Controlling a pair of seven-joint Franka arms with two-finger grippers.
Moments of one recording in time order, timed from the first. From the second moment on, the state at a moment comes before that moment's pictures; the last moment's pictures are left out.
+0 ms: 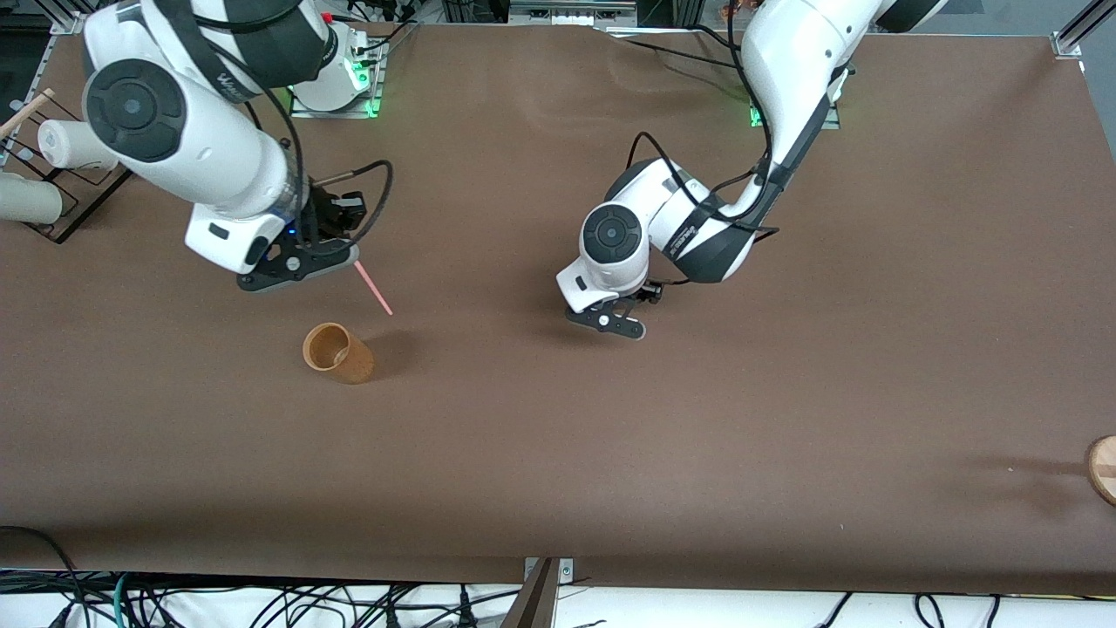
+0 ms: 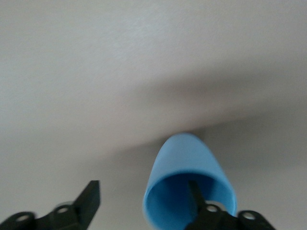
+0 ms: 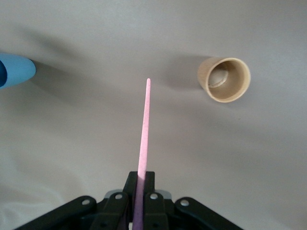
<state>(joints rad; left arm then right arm) -0.45 0.67 -0.28 -1.45 0.16 1.86 -0.48 0.17 0.28 0.27 -1.44 0.01 1.54 0.13</state>
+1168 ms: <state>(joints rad) -0.03 0.19 -0.14 -1.46 -0.05 1.50 -0.21 0.48 0.46 0.35 -1.40 0.12 1.89 0.78</state>
